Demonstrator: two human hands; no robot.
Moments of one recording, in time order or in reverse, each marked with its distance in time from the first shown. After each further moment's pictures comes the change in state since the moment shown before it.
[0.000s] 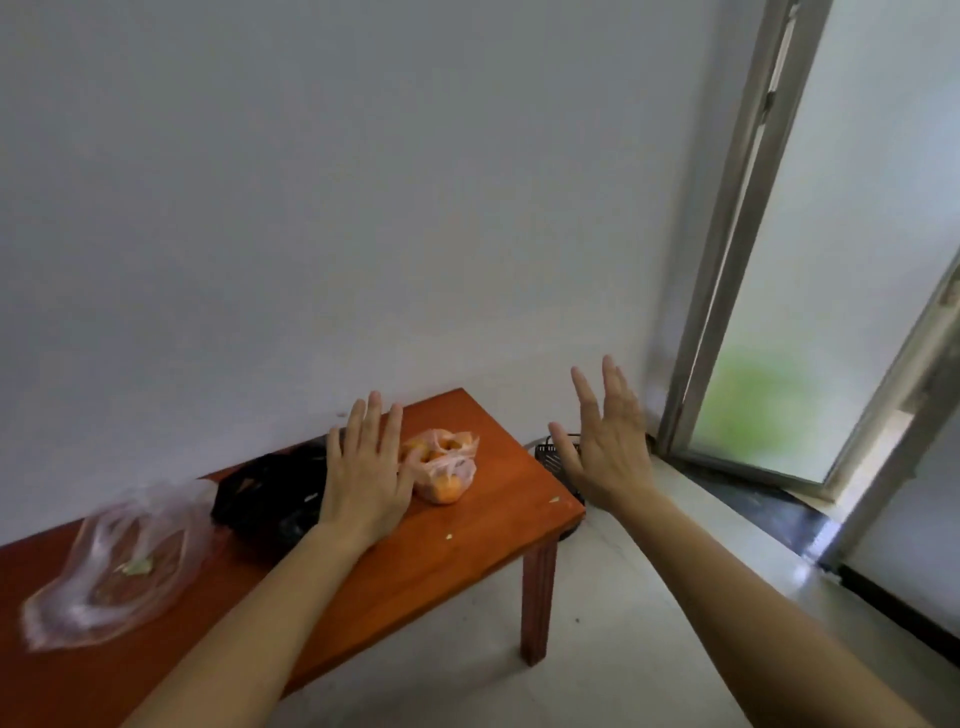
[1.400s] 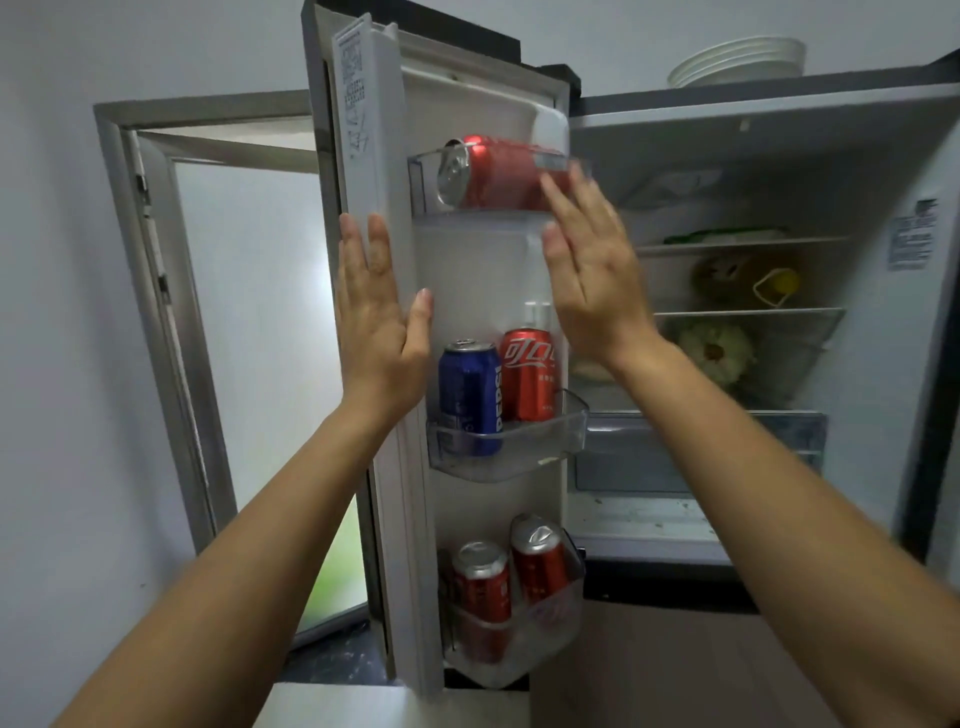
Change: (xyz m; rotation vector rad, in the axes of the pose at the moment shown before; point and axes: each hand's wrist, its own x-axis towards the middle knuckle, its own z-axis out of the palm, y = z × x) left_hand 0.119 0.830 -0.218 -1.318 0.568 0.879; right_hand -0.048 0.472 -0.604 -0.444 0.690 0.229
